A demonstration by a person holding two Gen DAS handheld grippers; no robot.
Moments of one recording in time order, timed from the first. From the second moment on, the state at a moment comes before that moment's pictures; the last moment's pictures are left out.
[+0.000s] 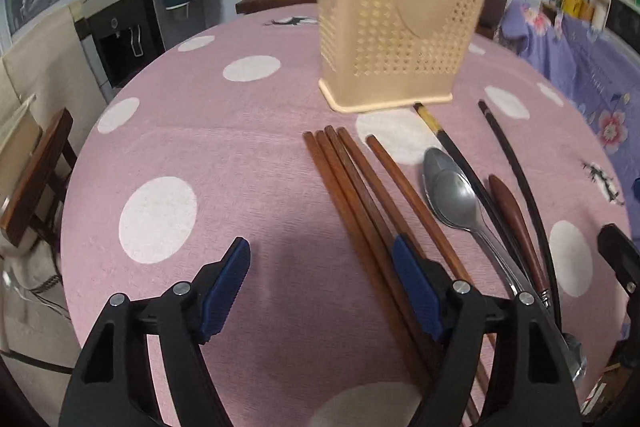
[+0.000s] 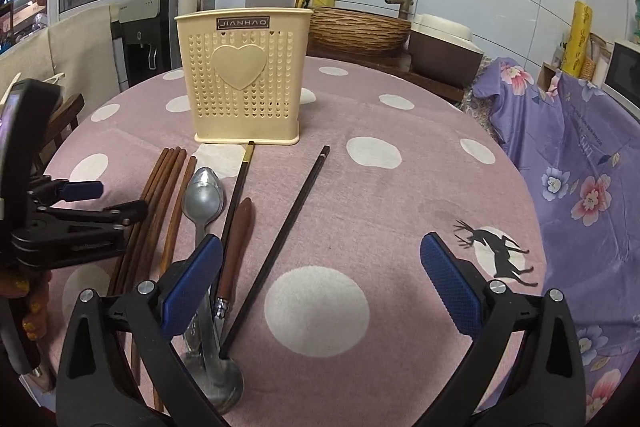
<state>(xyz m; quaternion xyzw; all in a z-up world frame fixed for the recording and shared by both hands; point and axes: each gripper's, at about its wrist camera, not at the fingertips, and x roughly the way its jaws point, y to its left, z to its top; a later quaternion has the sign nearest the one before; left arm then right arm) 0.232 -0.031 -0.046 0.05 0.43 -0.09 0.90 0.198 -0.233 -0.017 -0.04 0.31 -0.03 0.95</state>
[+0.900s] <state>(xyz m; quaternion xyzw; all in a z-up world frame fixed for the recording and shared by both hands) 0.265 0.003 -0.035 -0.05 0.46 -0.05 0.88 0.322 -0.254 -0.037 0.04 0.44 -0.05 0.90</state>
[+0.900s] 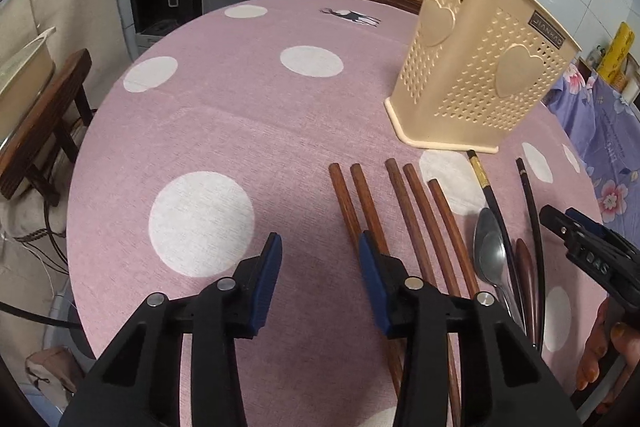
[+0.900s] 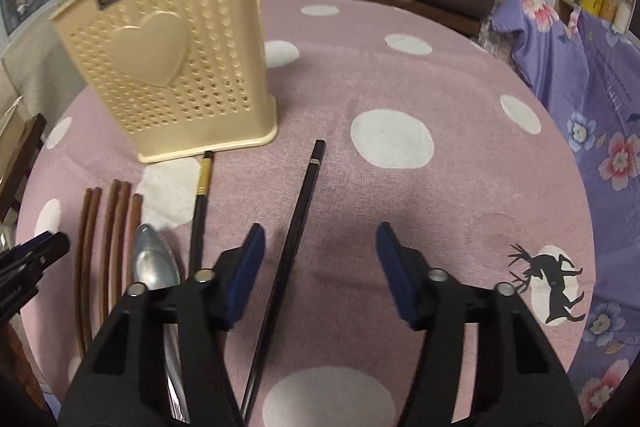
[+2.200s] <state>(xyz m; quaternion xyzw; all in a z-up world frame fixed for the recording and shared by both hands) 0.296 -0.036 -0.044 -0.02 0.45 -0.02 0.89 0.360 -0.242 -0.046 0.05 0.45 -0.06 0.89</state>
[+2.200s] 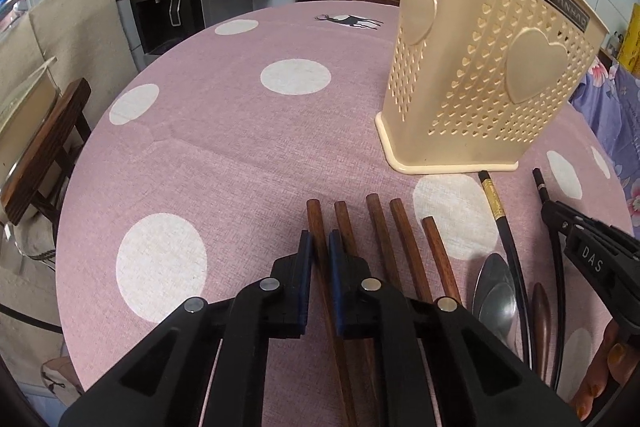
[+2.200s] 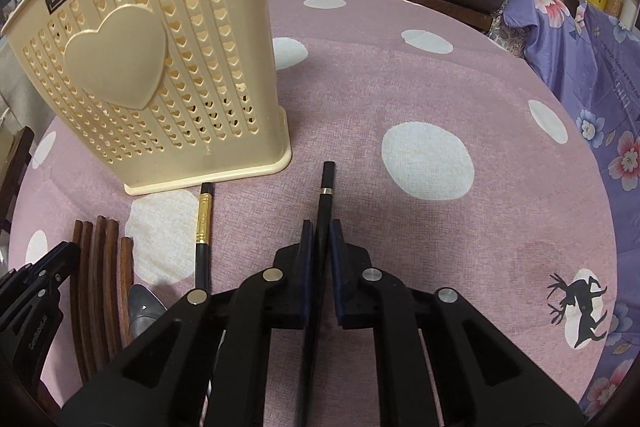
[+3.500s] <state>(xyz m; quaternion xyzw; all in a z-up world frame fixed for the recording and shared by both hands) 0.250 0.013 0.095 -0.10 0.24 -0.08 0.96 0.261 -0.287 0.114 0.11 0.24 0.11 0.96</state>
